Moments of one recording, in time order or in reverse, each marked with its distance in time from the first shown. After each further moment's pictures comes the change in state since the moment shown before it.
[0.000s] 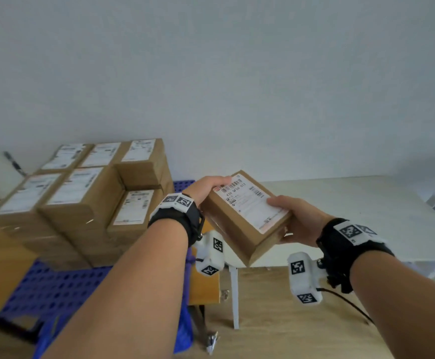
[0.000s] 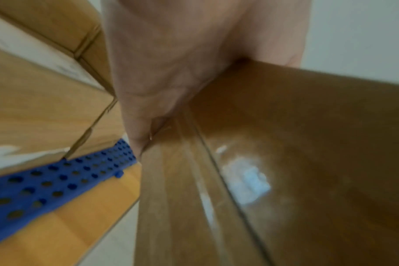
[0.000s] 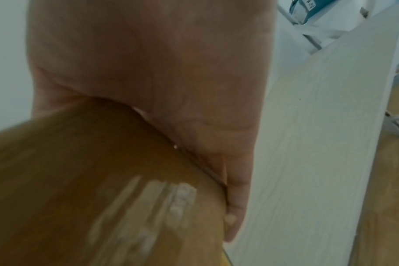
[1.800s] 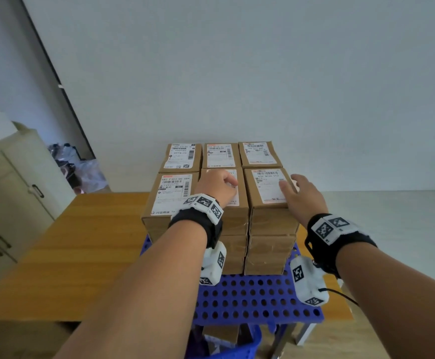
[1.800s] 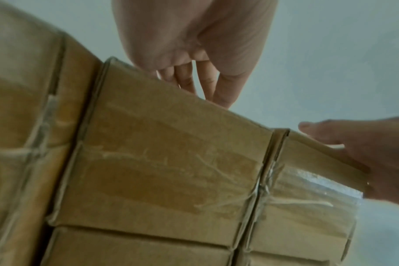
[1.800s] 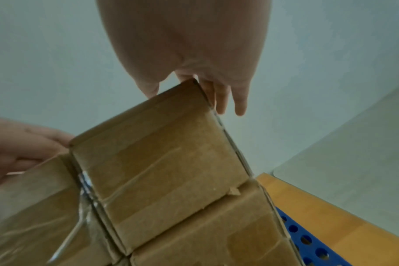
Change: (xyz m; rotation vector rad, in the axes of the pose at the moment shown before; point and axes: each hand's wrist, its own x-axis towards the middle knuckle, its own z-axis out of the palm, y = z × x) left_hand -0.016 -0.052 -0.313 0.660 0.411 0.507; right_hand 0.104 -0.046 0.334 -0.678 0.625 -0.483
